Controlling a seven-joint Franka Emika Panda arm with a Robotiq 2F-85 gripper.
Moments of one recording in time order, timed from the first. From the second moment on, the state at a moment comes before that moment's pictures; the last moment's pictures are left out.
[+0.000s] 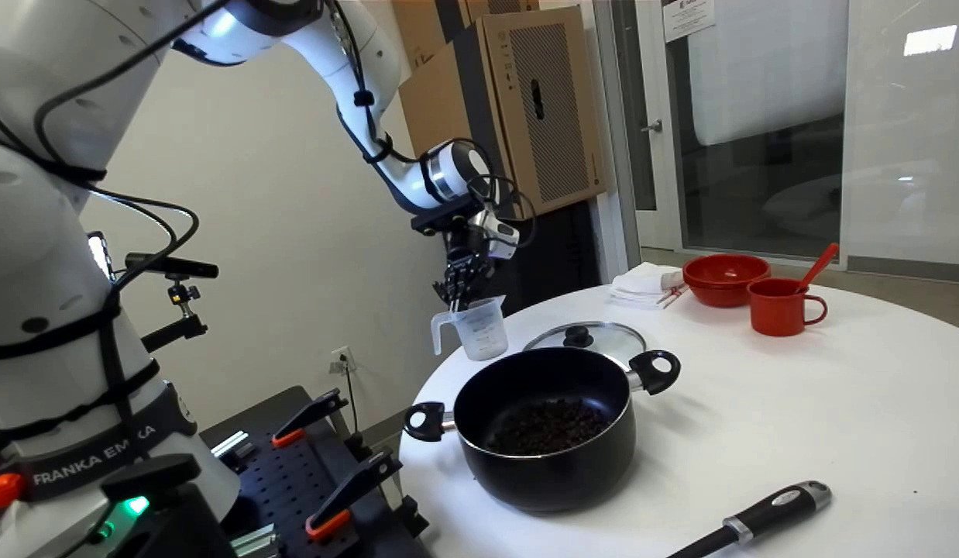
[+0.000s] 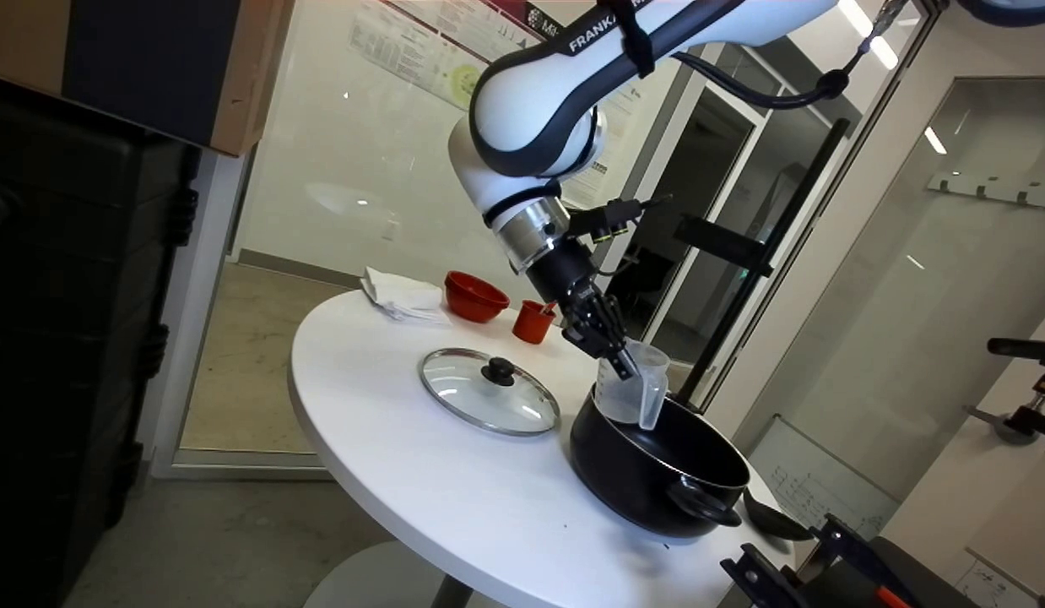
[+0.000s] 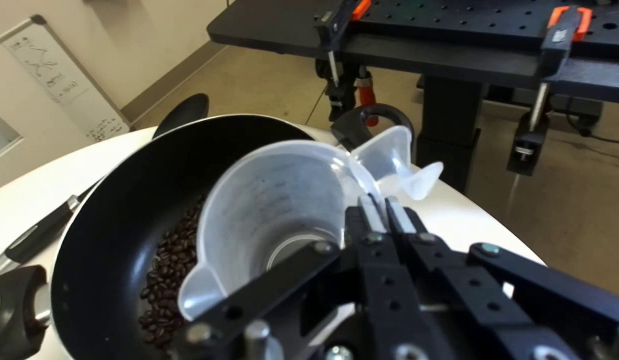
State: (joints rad) arm 0.20 0.75 0.08 -1.72 -0.38 1.47 0.07
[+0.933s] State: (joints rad) arm 0.43 0.87 0.14 -1.80 -0.67 1.44 0.15
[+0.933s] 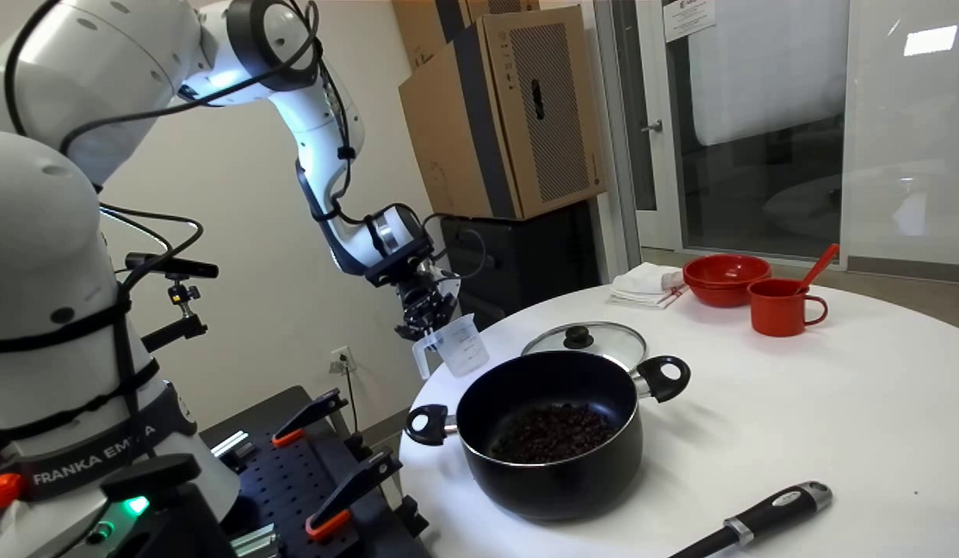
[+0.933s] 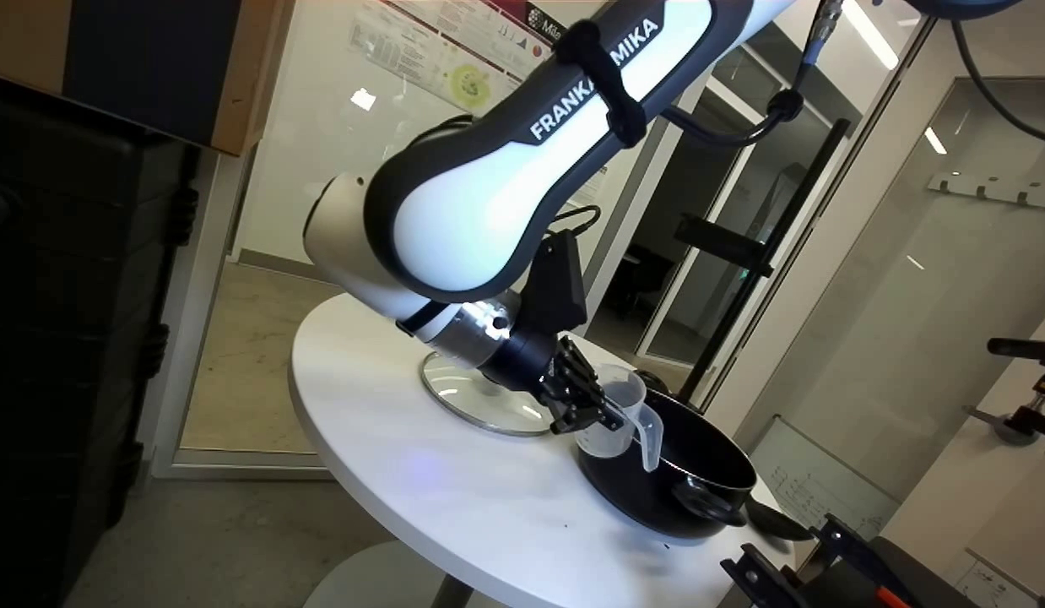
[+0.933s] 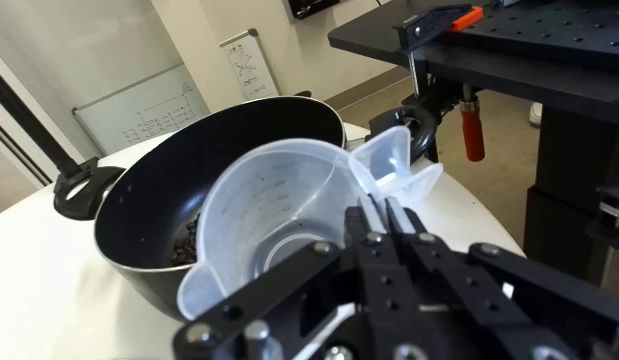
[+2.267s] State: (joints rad) arm 0.40 1.05 0.17 -1.72 -0.81 1.44 -0.05
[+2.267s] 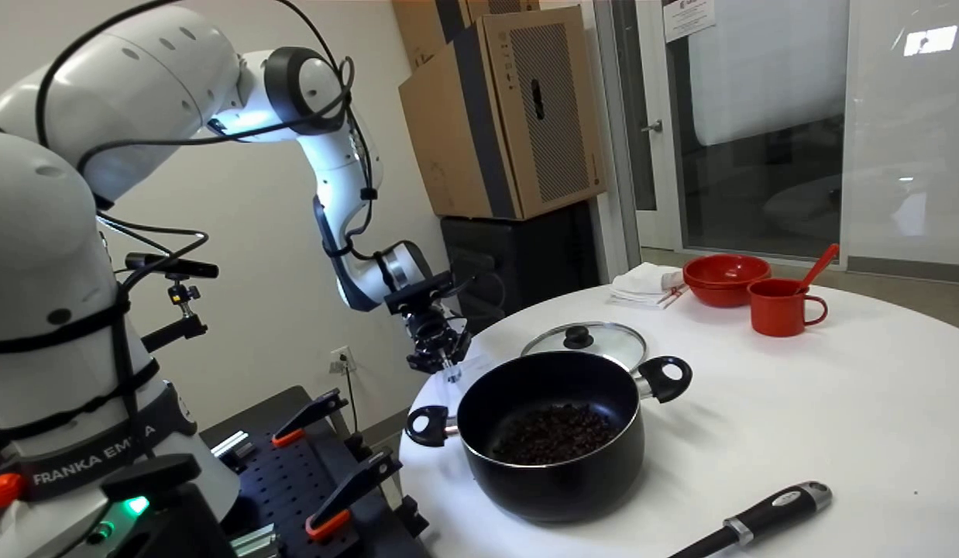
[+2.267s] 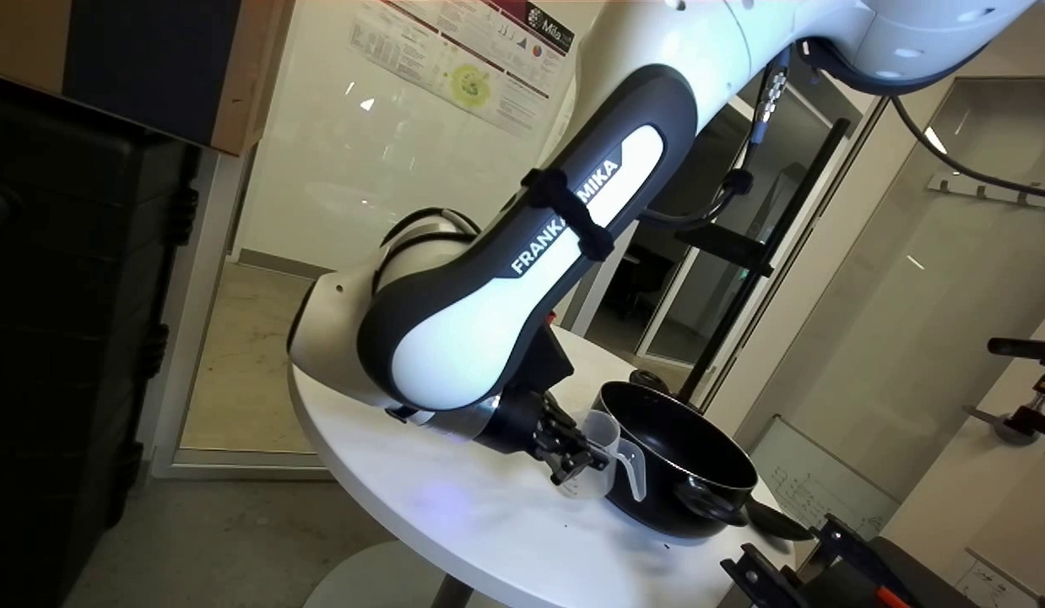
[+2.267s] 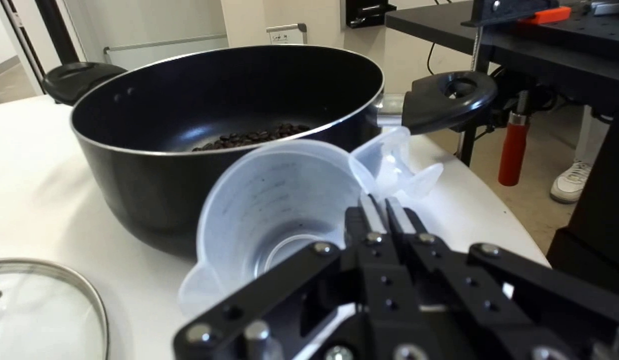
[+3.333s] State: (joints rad) arm 0.38 1.05 0.19 -1.71 -0.81 1.44 -0.06
